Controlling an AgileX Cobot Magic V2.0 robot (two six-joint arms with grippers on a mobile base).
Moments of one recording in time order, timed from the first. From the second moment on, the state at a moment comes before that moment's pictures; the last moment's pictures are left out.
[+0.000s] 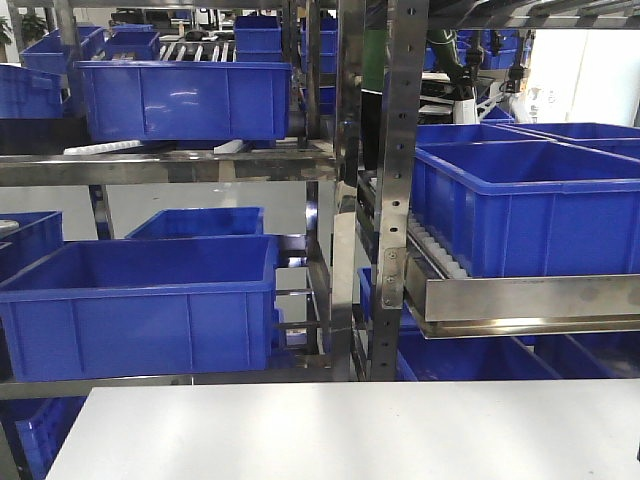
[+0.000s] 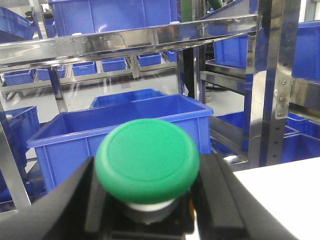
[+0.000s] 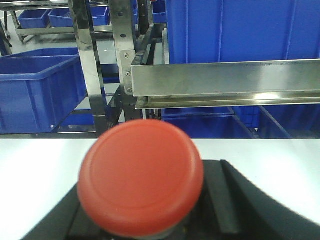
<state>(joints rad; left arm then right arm) -0.06 0.61 -0.41 0.95 -0.07 -0.90 0.09 0.63 -0.40 -0.37 0.09 0.41</state>
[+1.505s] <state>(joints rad) -0.06 0.61 -0.41 0.95 -0.06 -0.90 0.09 0.63 -0.40 -0.37 0.10 0.41</state>
